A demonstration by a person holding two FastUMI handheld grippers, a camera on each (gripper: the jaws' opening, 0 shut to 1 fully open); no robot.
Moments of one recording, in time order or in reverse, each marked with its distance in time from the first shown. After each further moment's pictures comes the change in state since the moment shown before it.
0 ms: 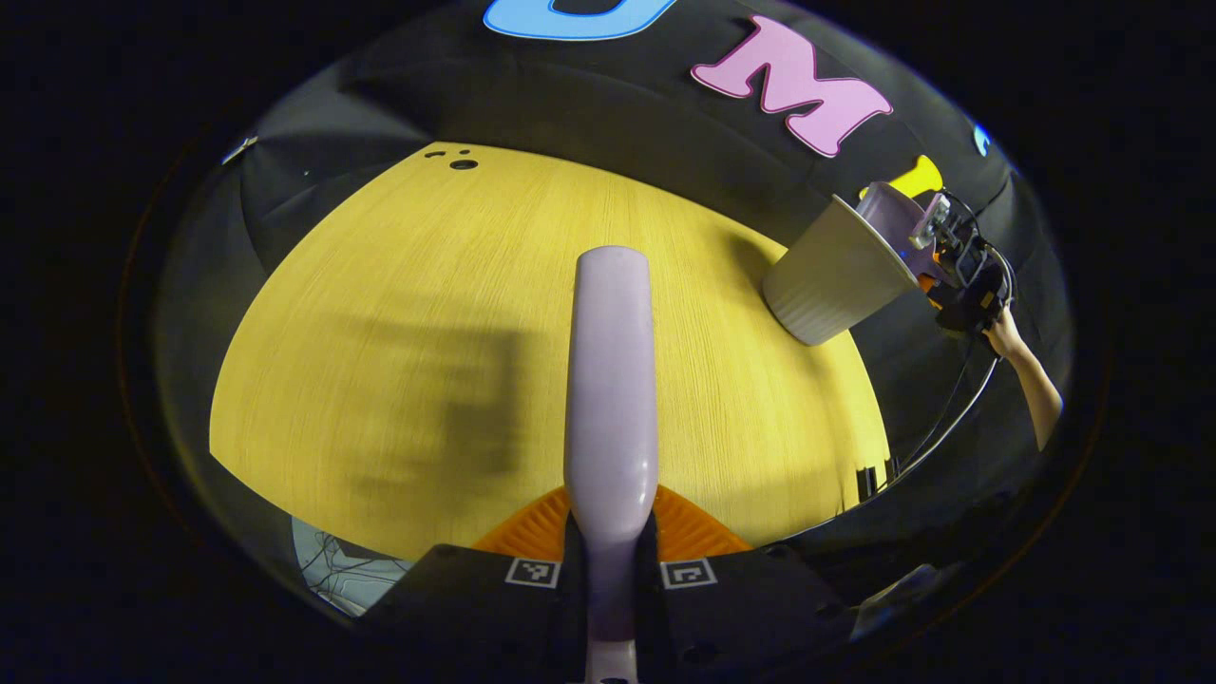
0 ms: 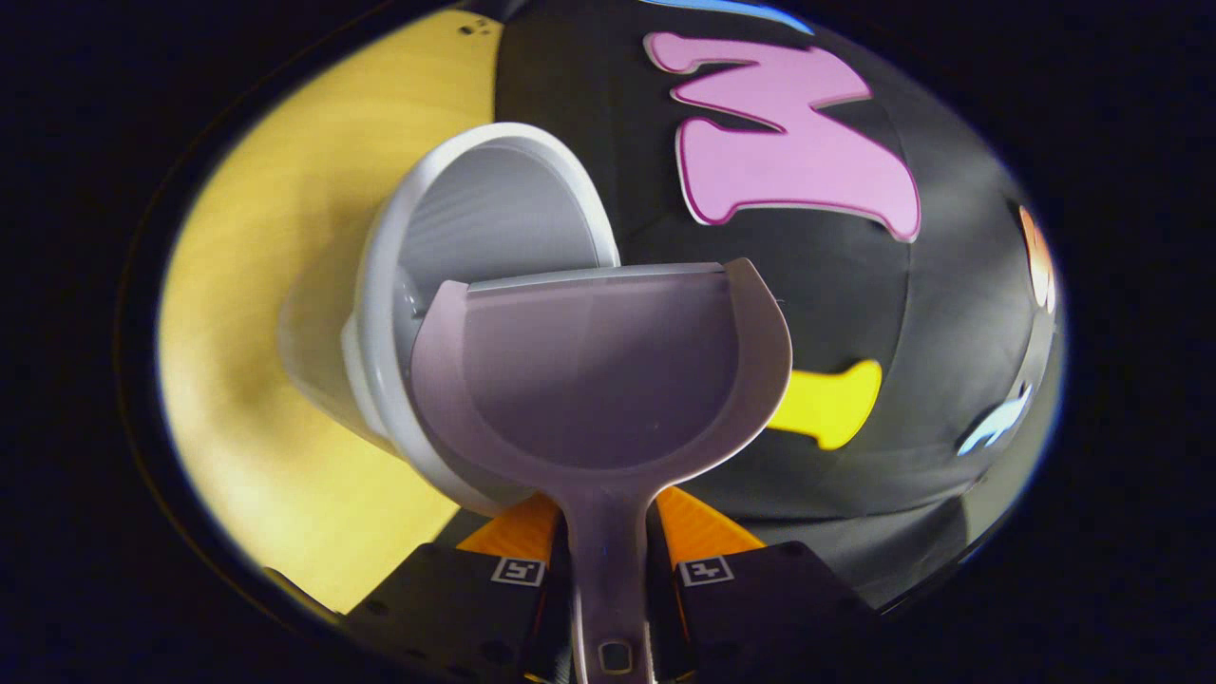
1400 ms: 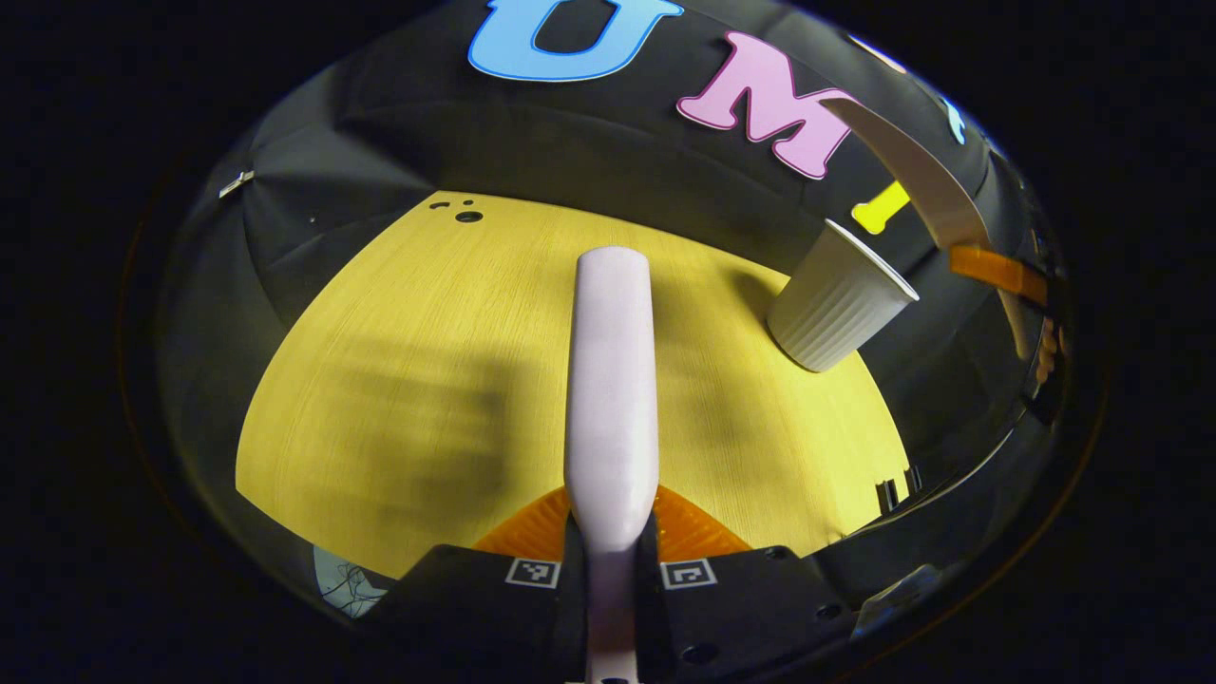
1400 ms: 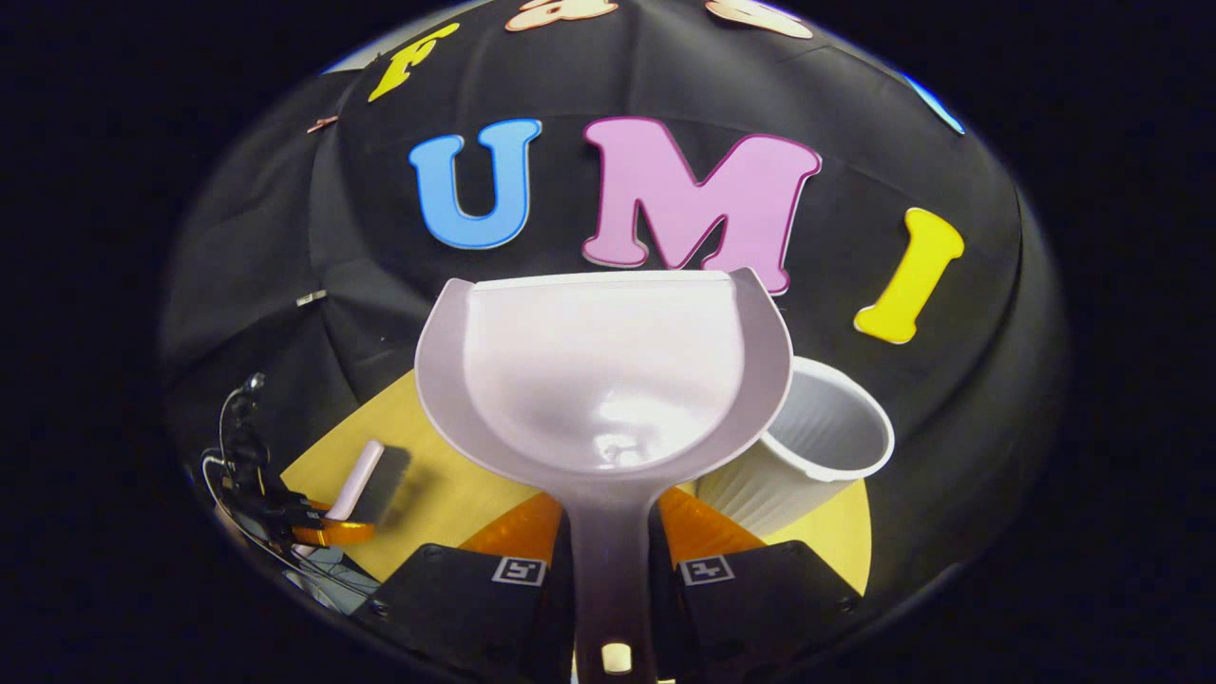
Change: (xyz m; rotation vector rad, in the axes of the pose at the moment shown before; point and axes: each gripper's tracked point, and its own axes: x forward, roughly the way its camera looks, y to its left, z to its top) left arm -0.010 0.011 0.029 0.071 -0.124 0.043; right arm -0.047 -0.007 0.104 0.999 -0.307 0.628
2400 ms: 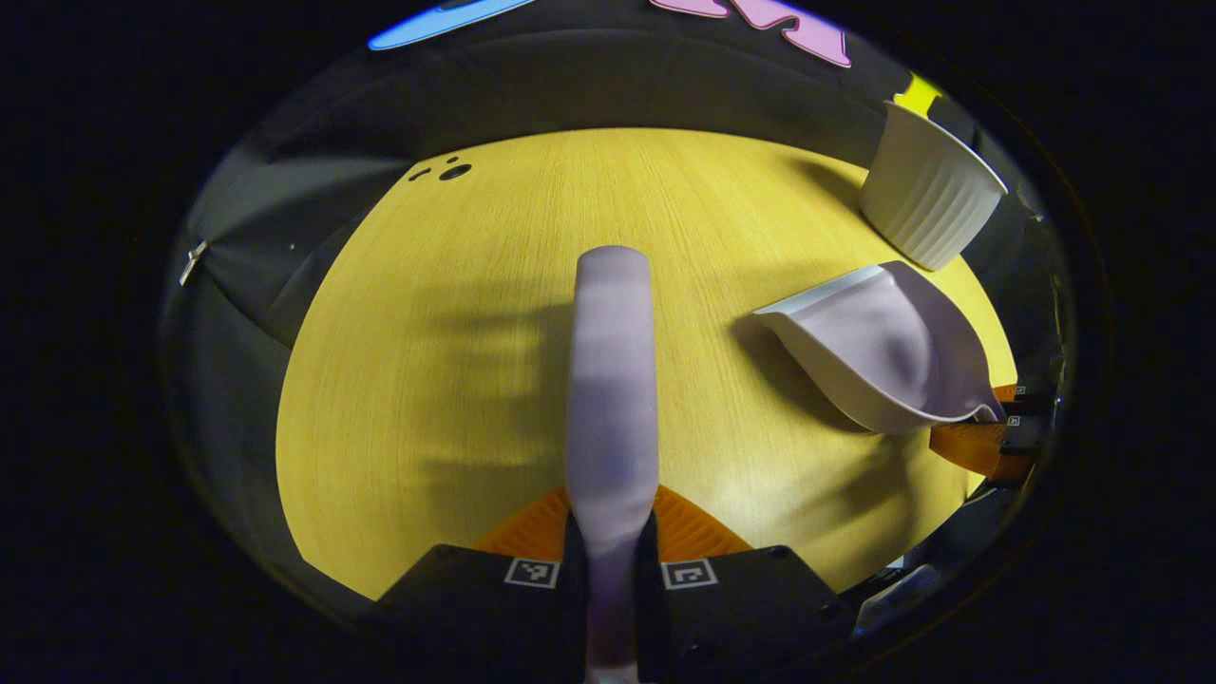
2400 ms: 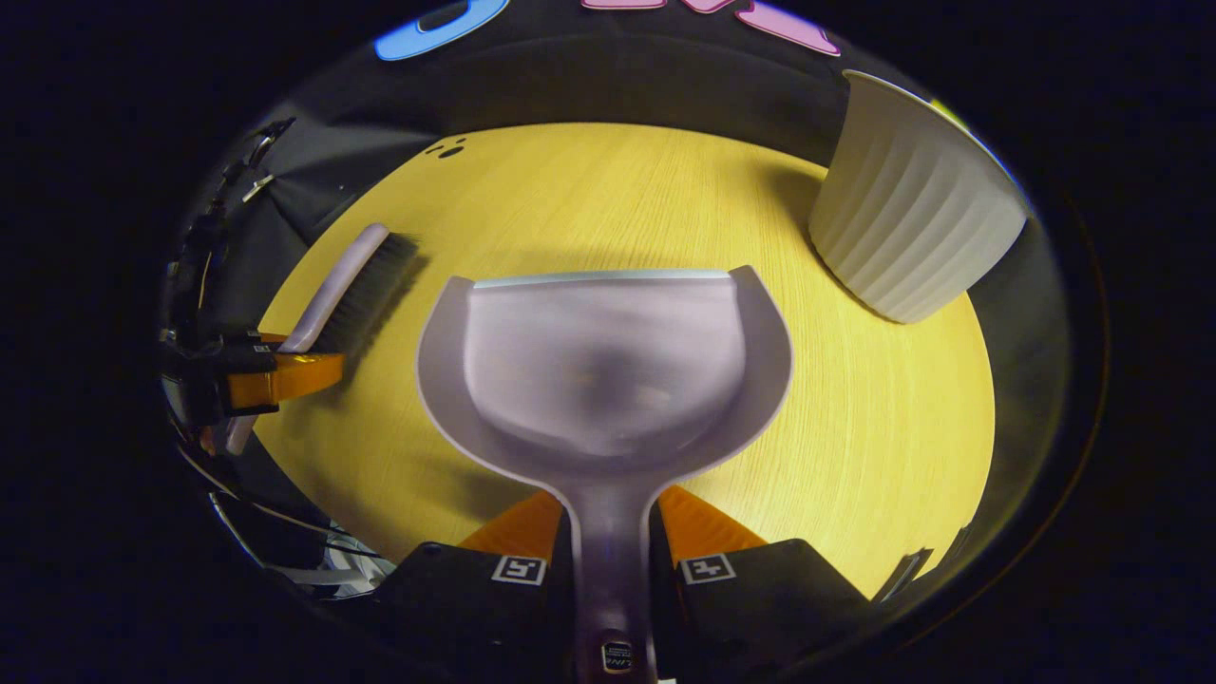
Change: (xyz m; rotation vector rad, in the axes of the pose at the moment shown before) left arm 0.109 0.058 -0.022 0.229 0.286 0.247; right arm 0.013 -0.032 -0.168 0.128 0.556 -0.008
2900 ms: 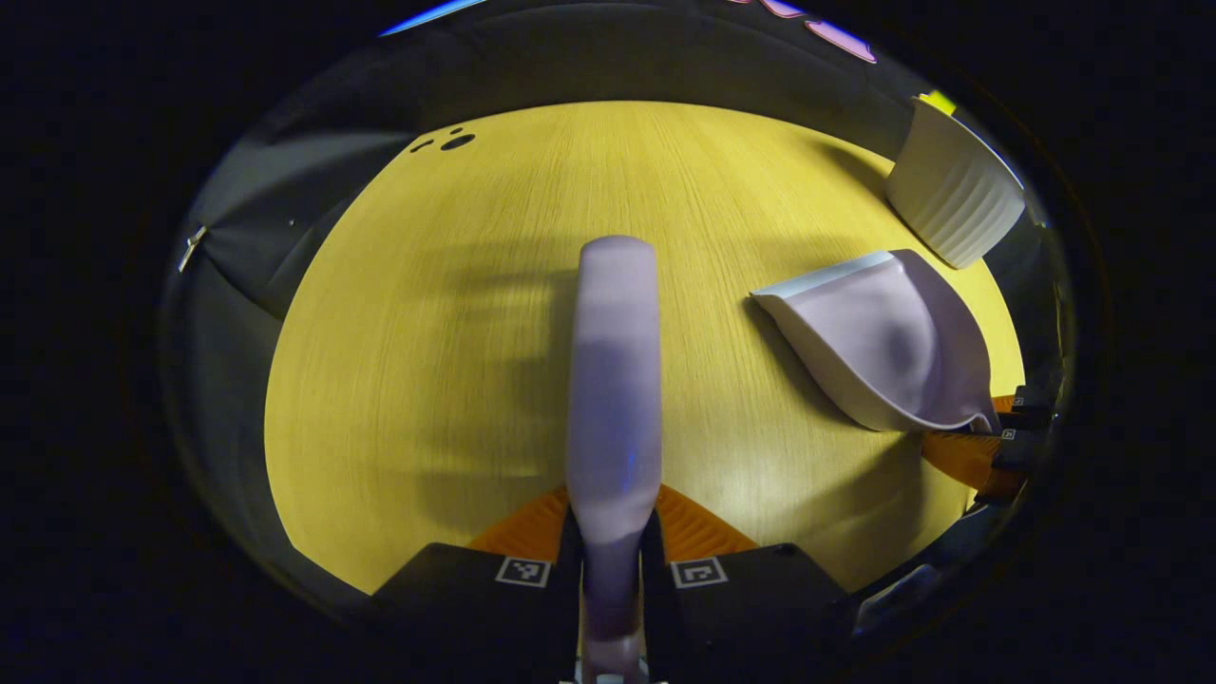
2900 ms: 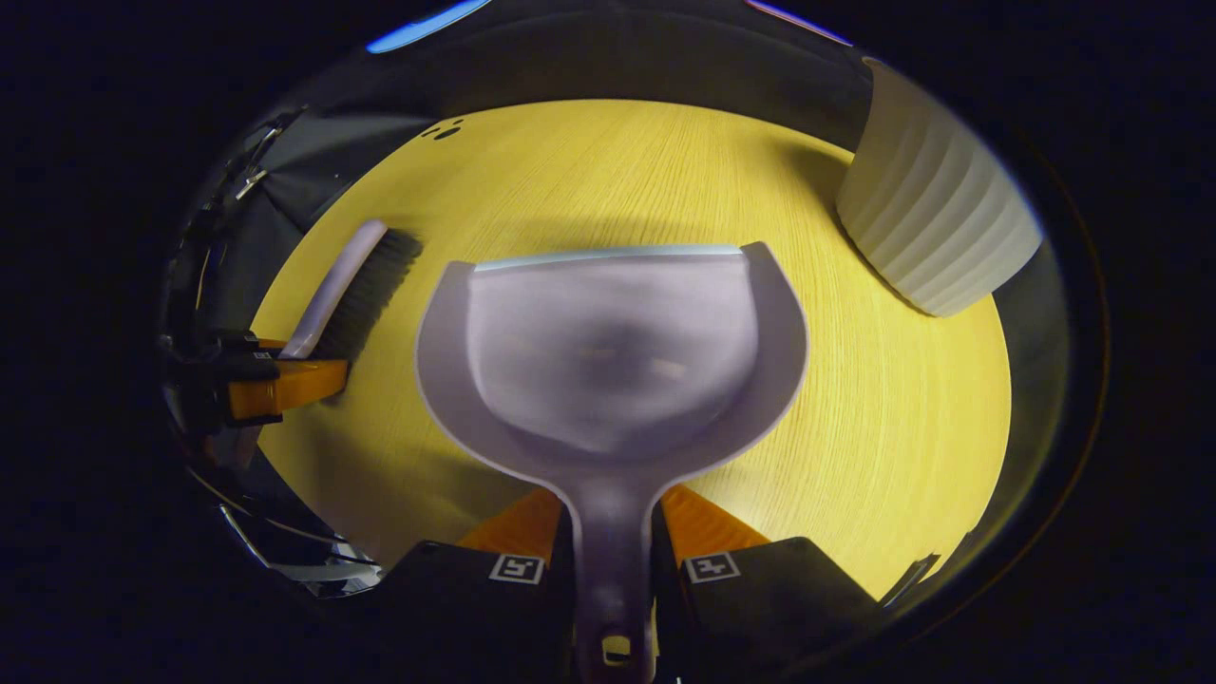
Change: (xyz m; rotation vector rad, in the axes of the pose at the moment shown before) left arm 0.006 -0.004 -0.009 -0.067 0.056 0.018; right arm 0.021 0.004 -0.005 -0.003 0.063 0.044
